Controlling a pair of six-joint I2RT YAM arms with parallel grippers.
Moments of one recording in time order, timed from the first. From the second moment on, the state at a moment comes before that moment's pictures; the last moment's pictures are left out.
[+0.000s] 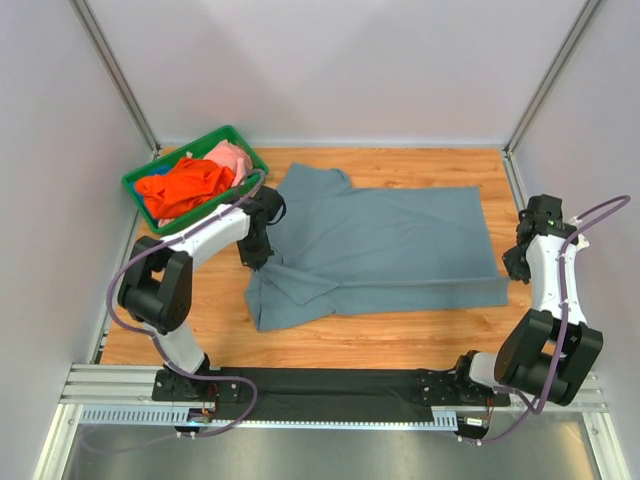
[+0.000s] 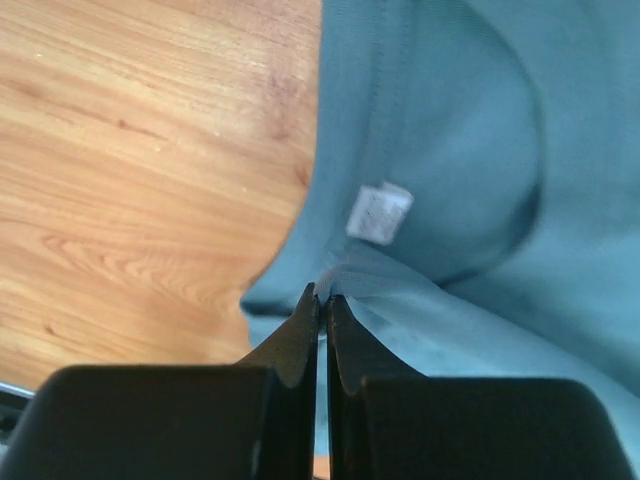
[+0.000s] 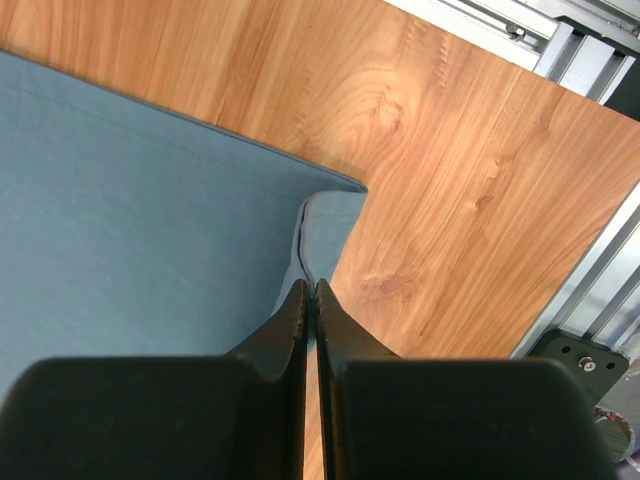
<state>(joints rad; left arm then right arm) -0.46 1.76 1.22 -0.92 -0.27 -0.76 -0.38 1.31 1.06 -0.97 0.34 0.76</state>
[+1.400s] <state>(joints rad) -0.44 2.08 1.86 -1.05 -0.21 -0.51 -0.38 1.87 1.41 -0.81 0.06 0.61</state>
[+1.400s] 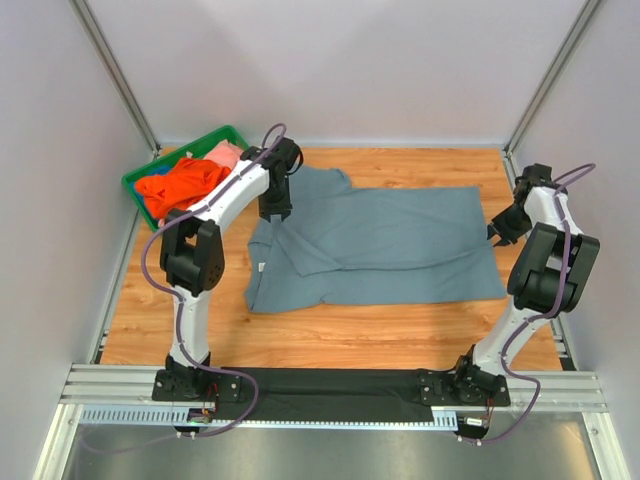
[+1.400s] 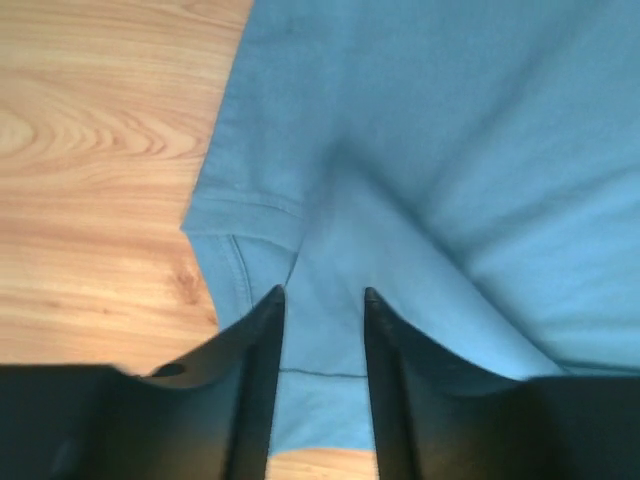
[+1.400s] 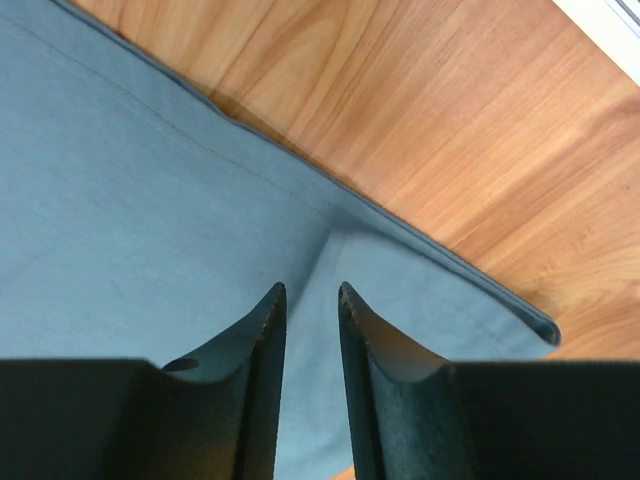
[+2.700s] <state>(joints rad) -0.47 1.76 1.04 -1.04 -0.17 -0.70 -0.36 1.77 1.10 -0.86 0.26 0.61</state>
